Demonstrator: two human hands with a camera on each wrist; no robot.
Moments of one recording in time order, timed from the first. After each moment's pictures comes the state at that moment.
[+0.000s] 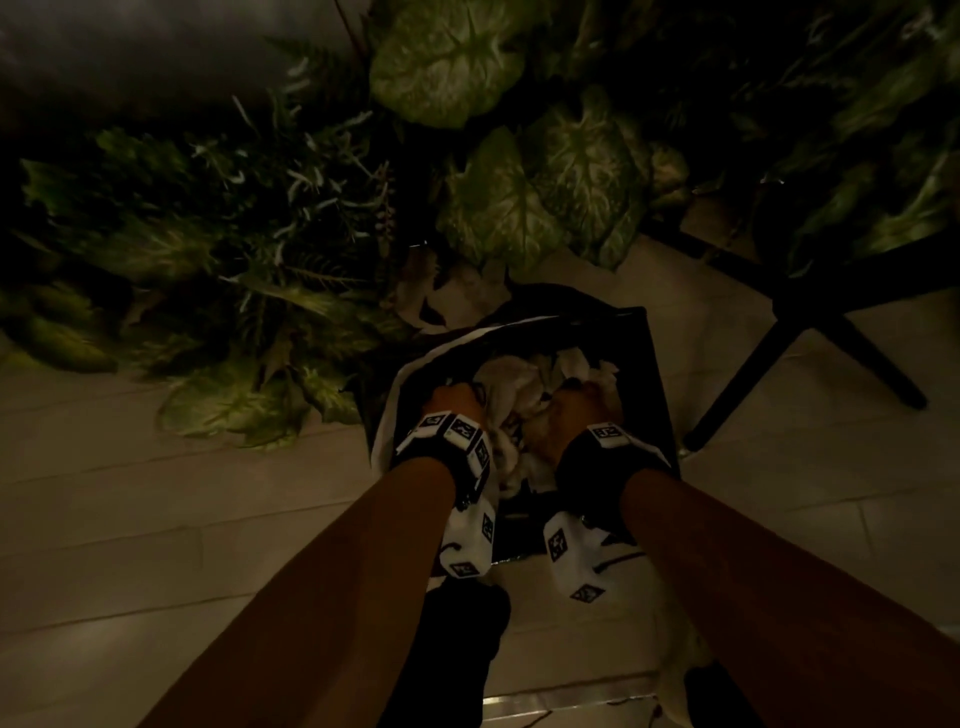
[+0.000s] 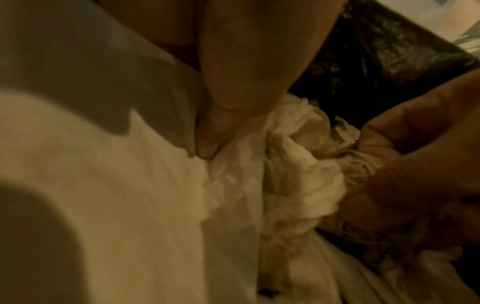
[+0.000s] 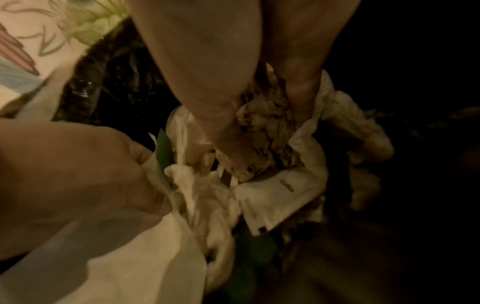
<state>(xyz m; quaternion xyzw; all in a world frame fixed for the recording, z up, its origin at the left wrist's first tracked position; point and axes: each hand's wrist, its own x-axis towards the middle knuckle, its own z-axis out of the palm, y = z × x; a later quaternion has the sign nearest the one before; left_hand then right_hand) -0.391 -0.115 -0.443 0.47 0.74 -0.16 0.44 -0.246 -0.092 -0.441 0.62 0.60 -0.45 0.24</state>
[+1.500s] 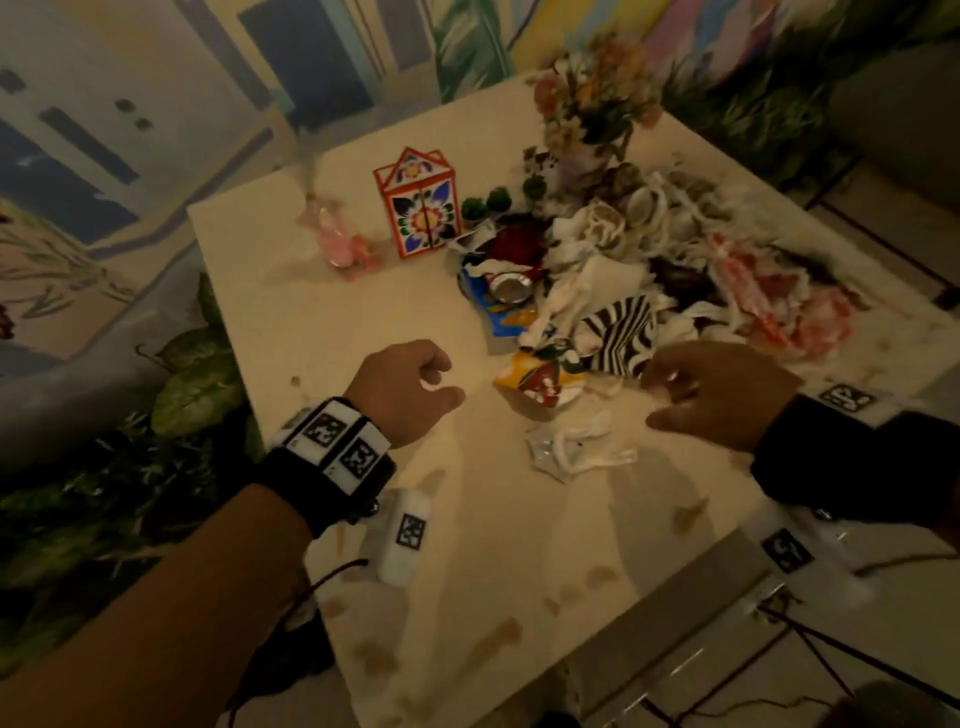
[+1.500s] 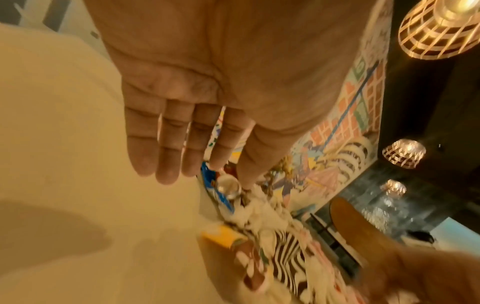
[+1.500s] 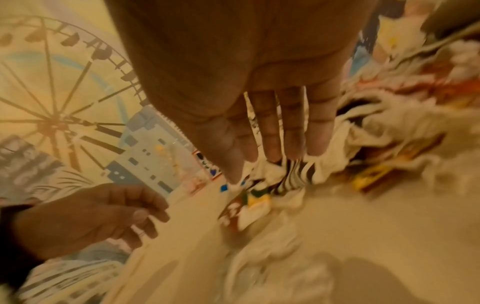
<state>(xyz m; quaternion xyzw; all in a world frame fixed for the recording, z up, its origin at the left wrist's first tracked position) 0.027 -0.026 -0.006 0.71 0.63 0.06 0.31 0.309 -0.090 0.024 0.70 0.65 -0.30 0.01</state>
